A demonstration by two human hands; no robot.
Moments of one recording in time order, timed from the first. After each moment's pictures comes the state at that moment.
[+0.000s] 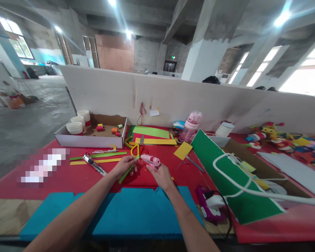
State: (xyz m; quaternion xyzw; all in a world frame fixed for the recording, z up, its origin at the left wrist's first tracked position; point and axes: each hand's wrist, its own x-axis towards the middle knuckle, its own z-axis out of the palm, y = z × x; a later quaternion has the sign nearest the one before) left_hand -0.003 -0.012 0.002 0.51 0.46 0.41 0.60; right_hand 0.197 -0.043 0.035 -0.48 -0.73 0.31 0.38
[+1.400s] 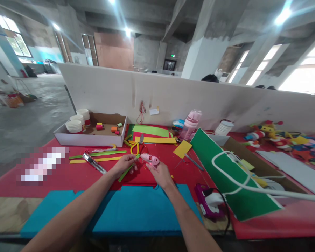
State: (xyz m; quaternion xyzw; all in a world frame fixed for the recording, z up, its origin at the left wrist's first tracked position) left_hand -0.004 -0.011 0.001 0.52 0.44 0.40 0.61; right_hand 0.197 -0.043 0.033 -0.46 -0.75 0.30 0.38
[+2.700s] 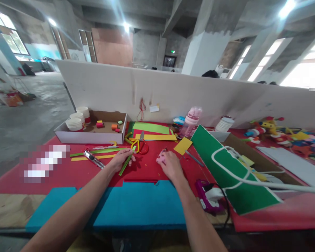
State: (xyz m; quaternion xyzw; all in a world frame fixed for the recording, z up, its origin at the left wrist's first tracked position) left_hand -0.023 -0.002 0.001 0.44 0.38 0.47 0.67; right_hand 0.231 -0.020 0.025 -0.57 -0.79 0.04 0.22
